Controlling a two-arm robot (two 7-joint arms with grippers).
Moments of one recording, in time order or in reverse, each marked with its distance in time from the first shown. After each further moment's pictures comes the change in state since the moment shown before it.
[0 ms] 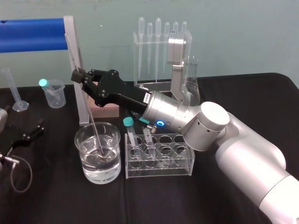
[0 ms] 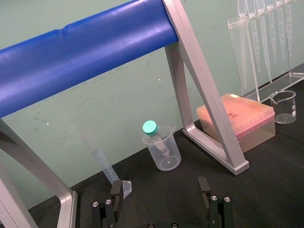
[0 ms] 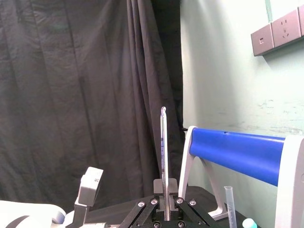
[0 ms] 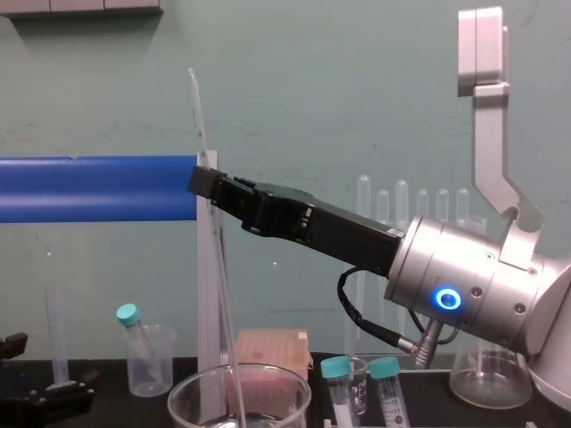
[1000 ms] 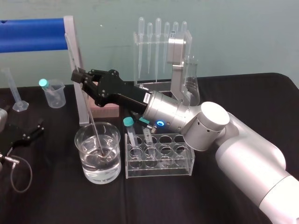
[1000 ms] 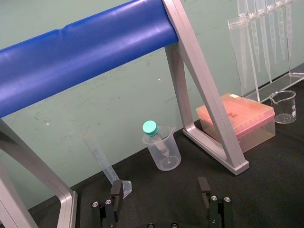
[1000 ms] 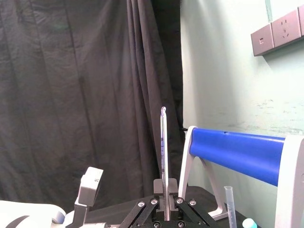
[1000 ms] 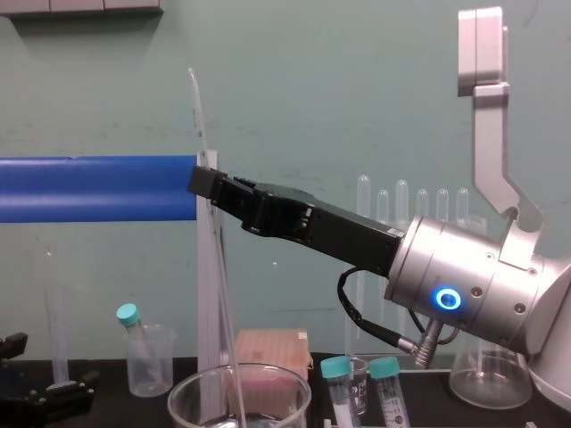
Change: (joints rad) left arm 0.000 0.000 0.000 0.000 0.000 0.000 0.000; right arm 0.000 0.000 0.000 0.000 0.000 0.000 0.000
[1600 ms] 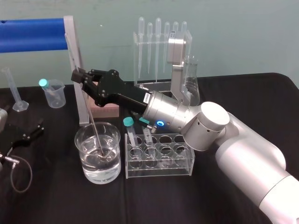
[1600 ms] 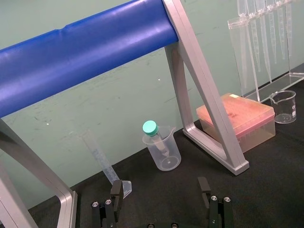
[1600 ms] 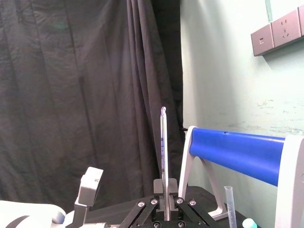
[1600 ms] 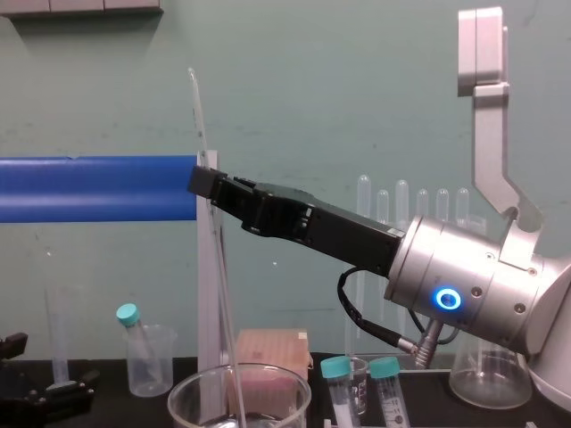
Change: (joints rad) left arm 0.000 0.000 0.000 0.000 0.000 0.000 0.000; right arm 0.000 0.000 0.000 0.000 0.000 0.000 0.000
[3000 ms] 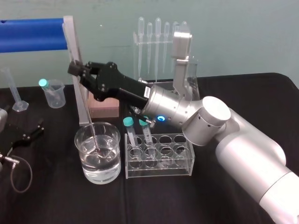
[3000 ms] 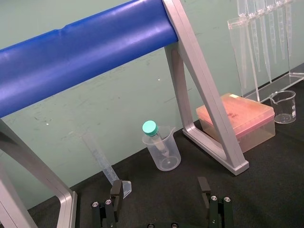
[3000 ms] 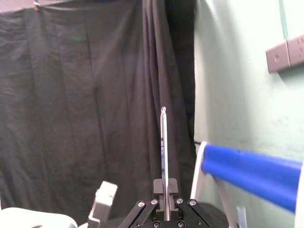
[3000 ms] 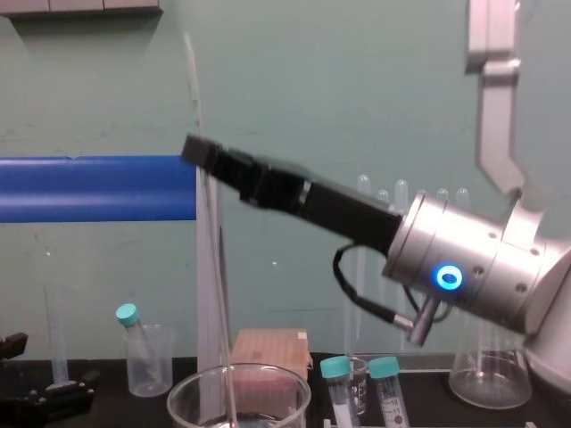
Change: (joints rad) left arm 0.000 0.000 0.000 0.000 0.000 0.000 0.000; right arm 0.010 -0.004 0.009 -0.013 0.024 -0.017 0.056
